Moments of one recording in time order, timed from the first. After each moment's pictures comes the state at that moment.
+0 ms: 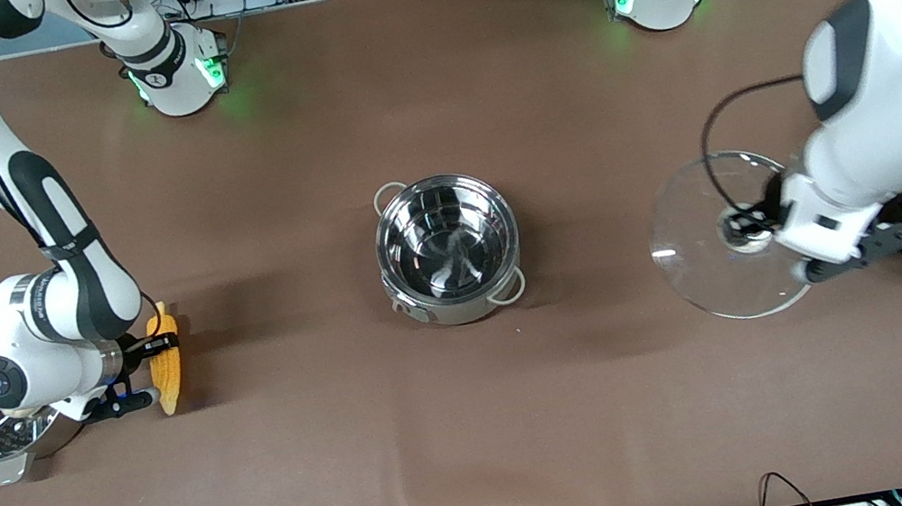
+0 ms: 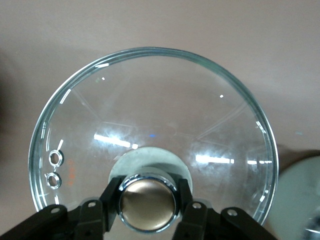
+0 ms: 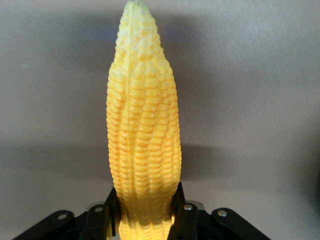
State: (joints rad) left arm -0.04 0.36 -0.13 -1.55 0.01 1.81 -0.37; right arm -0.04 0.61 -0.02 -1.75 0.05 2.07 -0.23
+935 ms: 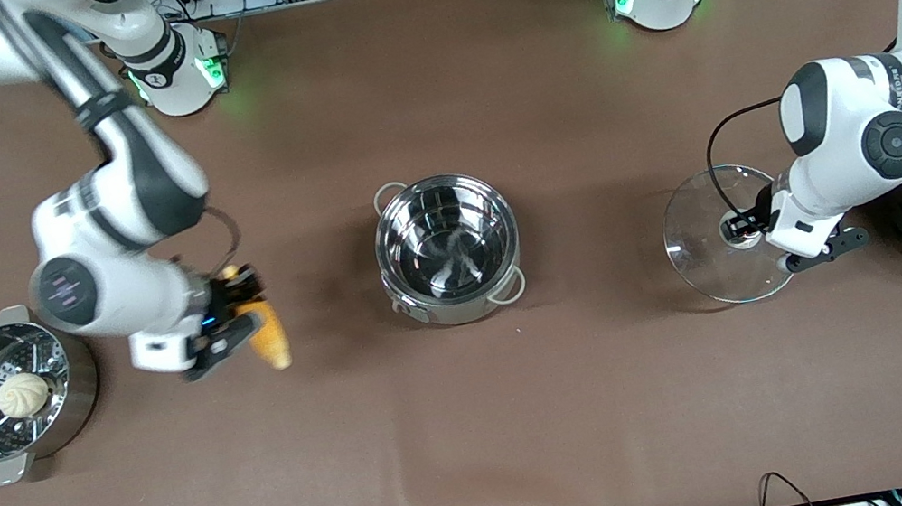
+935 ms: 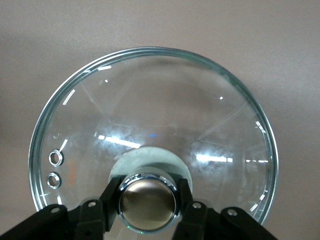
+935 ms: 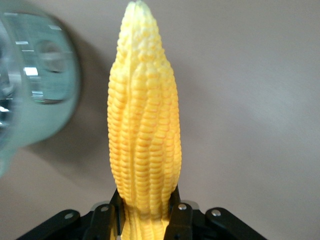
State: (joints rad) left arm 0.04 0.34 -0.14 -1.98 0.02 2.20 -0.32; right arm 0.08 0.40 0.30 -1.70 0.05 1.95 -0.27
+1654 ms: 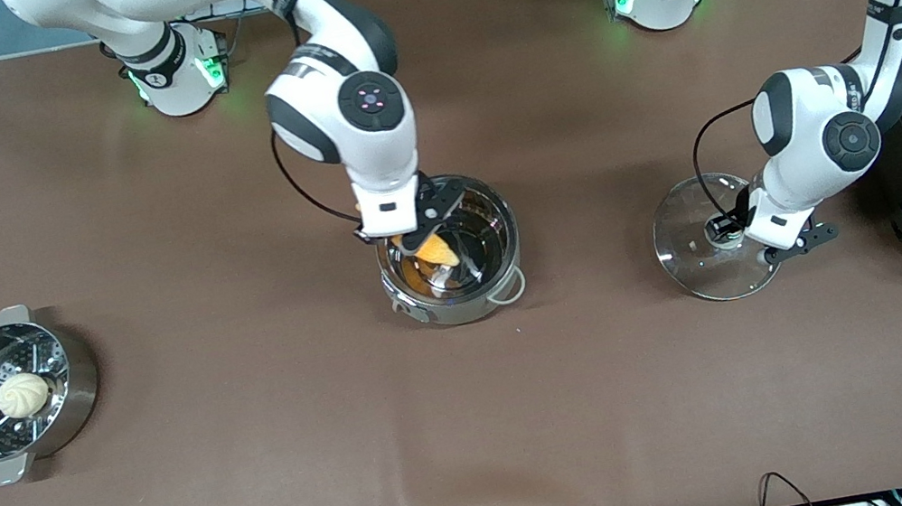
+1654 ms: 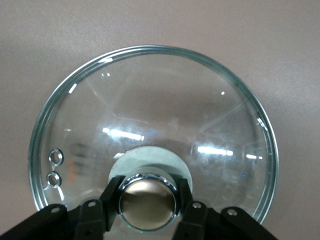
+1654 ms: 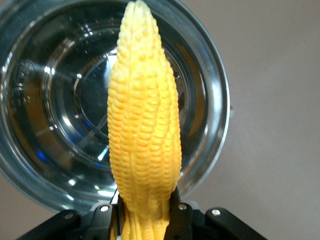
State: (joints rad) left arm 0.05 0.37 -0.14 -2.14 0.02 2.46 -0.32; right arm 0.51 0.53 0.30 -1.54 -0.22 1.96 0.11
